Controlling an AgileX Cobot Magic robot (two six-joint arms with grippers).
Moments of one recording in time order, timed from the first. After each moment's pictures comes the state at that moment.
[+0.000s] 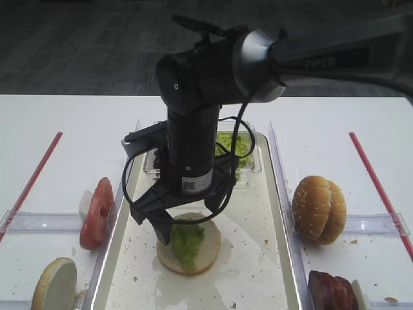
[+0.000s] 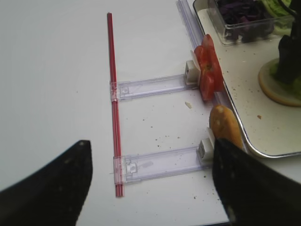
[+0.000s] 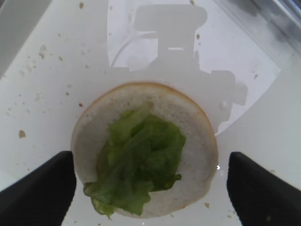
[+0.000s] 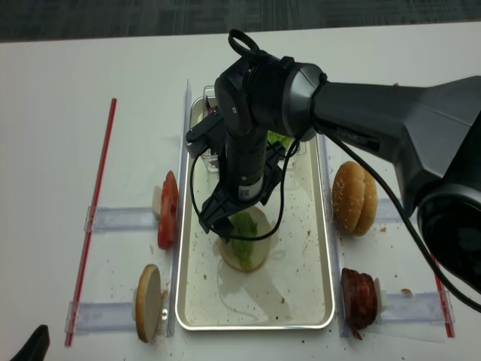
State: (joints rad) left arm 0.01 -0.02 -0.49 -0.06 1.19 0.07; right arm 0.78 2.10 -1.58 0.16 1.07 -0.01
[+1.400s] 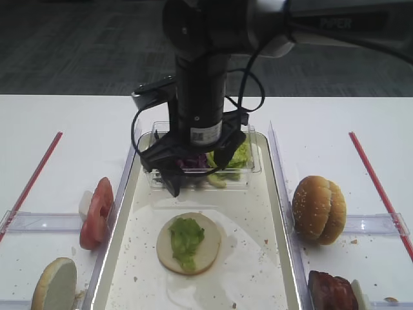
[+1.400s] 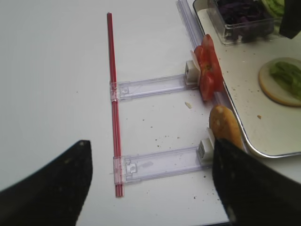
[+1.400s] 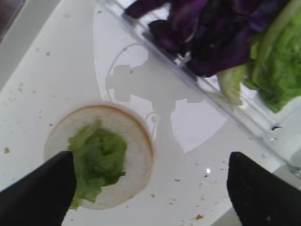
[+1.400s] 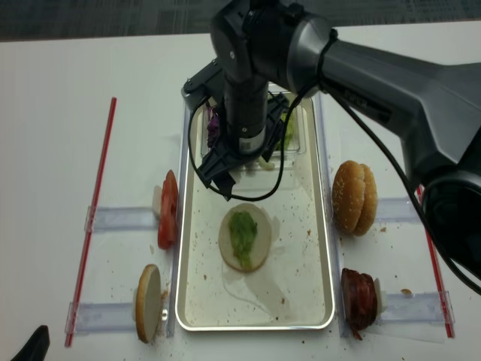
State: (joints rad) left arm 0.01 -0.02 -0.49 -0.06 1.19 0.07; right arm 0.71 2.10 -1.77 0.09 1.22 0.00
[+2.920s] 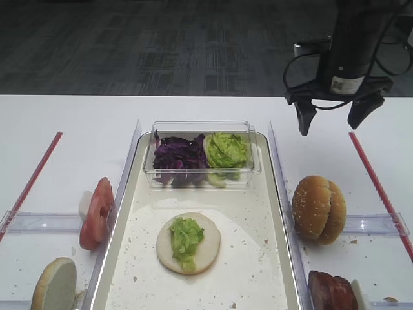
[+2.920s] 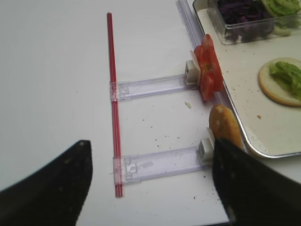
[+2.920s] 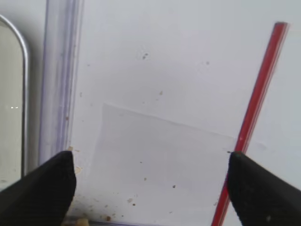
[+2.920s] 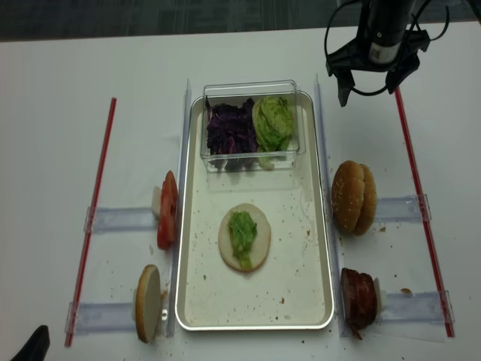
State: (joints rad) left arm 0.01 -0.02 -0.49 -0.06 1.19 0.07; right arm 0.18 2.10 -1.77 0.04 1.22 0.00
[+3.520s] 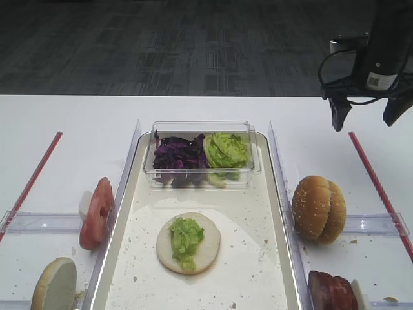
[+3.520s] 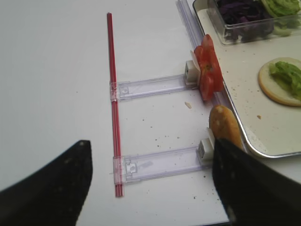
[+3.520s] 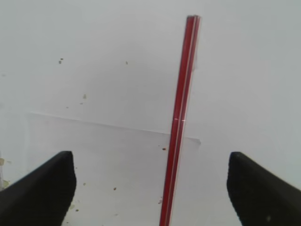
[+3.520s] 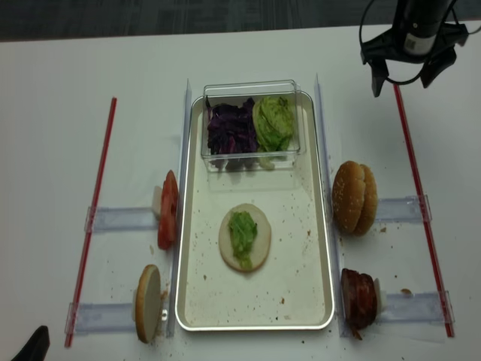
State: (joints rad) left arm 0.01 -0.02 -0.49 -0.06 1.19 0.07; right arm 0.06 2.10 -1.77 0.00 1.22 -0.02
